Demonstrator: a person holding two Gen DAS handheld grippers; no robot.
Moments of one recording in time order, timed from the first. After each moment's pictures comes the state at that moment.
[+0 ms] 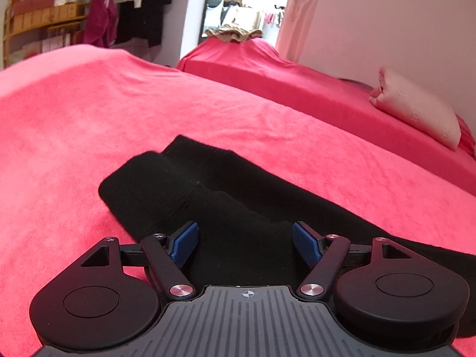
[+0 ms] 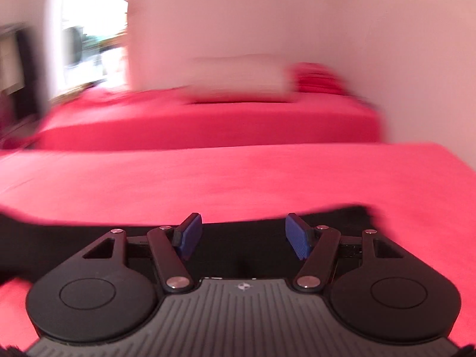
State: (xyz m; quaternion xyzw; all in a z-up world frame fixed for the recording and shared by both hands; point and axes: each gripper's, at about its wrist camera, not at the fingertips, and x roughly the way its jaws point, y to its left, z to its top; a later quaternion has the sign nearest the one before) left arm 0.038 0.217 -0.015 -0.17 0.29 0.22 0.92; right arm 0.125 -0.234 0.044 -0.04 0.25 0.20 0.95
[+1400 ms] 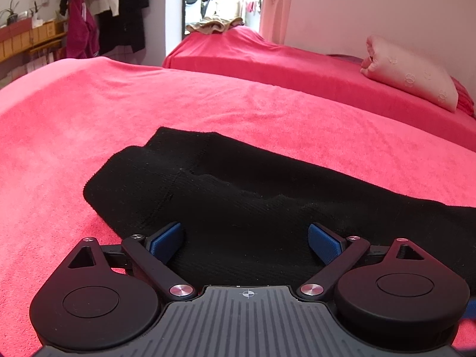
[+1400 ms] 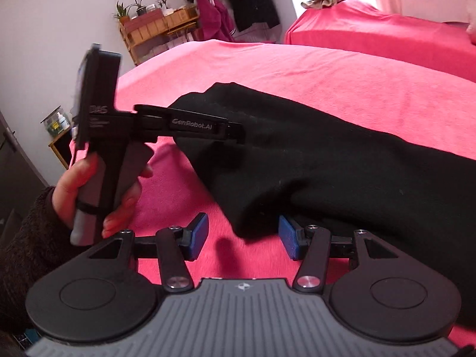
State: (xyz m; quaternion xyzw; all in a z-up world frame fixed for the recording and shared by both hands) left arm 0.053 0.201 -0.028 -0.10 0.33 0.21 0.92; right arm 0.099 -0.027 -0.010 -0.04 0.35 0.54 0.76
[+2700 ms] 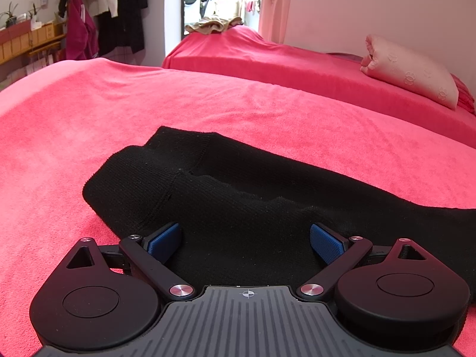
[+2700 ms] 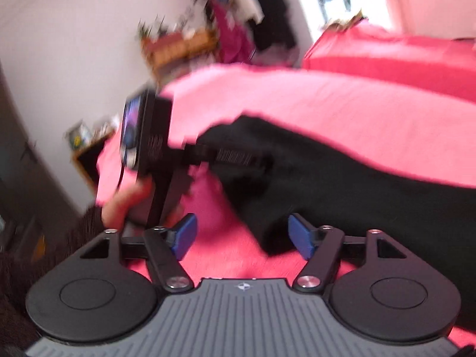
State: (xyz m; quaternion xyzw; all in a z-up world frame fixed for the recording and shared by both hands) left arm 0.055 0.200 -0.028 -0.09 0.33 0.21 0.92; right arm 0.086 -0.100 0.039 0.03 0.30 0.54 0.78
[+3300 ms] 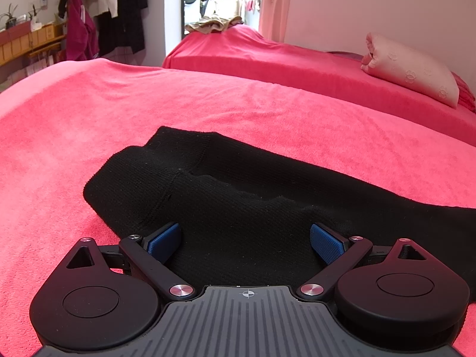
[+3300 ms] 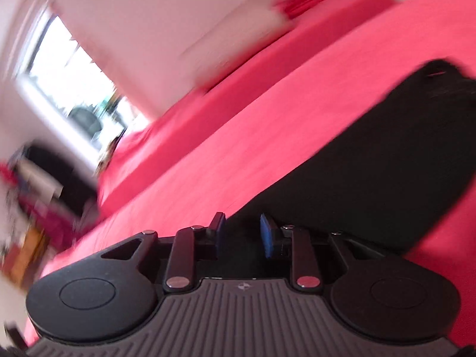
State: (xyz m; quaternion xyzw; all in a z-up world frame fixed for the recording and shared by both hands) left arm 0.056 0.199 -0.027 -0.09 0.33 0.21 0.92; right arm 0.192 -0.376 -0.014 0.35 0.30 0.10 0.88
